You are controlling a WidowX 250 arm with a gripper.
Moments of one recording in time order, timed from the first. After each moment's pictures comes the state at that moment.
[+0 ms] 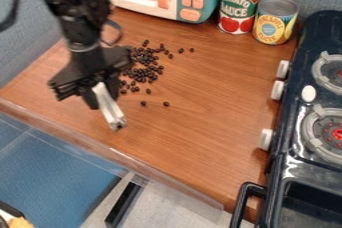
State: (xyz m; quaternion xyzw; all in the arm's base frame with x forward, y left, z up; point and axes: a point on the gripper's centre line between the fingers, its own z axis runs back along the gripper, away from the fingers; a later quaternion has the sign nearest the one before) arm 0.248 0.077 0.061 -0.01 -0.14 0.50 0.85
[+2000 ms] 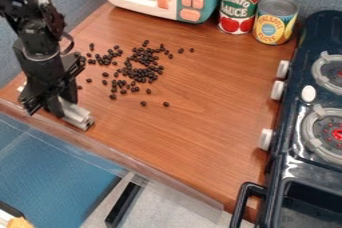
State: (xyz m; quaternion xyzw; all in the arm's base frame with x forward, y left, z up) arm 0.247 0.135 0.023 0.00 -0.11 0.67 0.73
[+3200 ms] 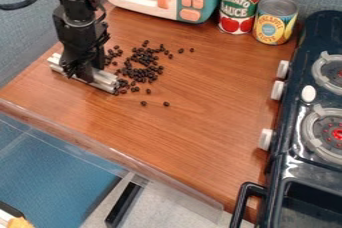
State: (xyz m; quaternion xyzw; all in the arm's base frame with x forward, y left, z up) arm 0.324 0.127 0.023 0.00 -0.12 0.68 0.72
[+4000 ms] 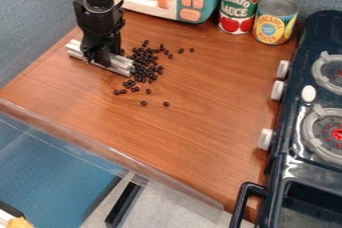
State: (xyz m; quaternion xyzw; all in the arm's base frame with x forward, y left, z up) arm 0.362 0.125 0.026 -0.01 -0.13 0.68 0.72
